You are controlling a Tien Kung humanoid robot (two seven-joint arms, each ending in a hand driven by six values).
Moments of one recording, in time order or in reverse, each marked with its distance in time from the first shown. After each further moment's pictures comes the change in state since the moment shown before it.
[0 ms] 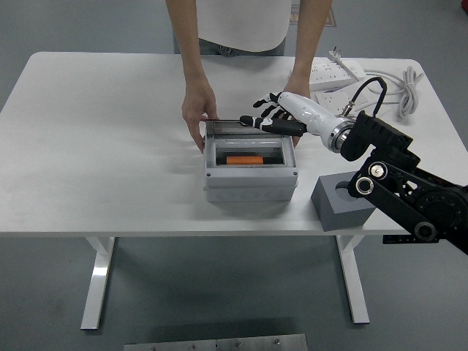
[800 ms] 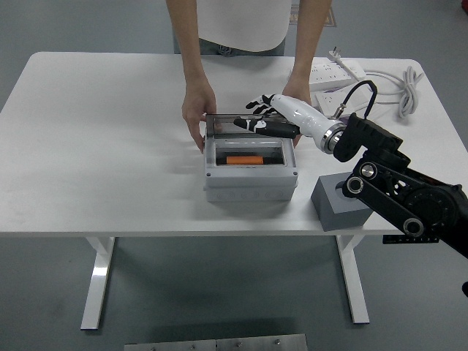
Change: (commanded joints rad) left arm 0.005 0.004 0.000 0.000 -0.006 0.003 -0.002; right arm 0.028 0.026 -0.042 -0.069 0.011 -0.013 0.056
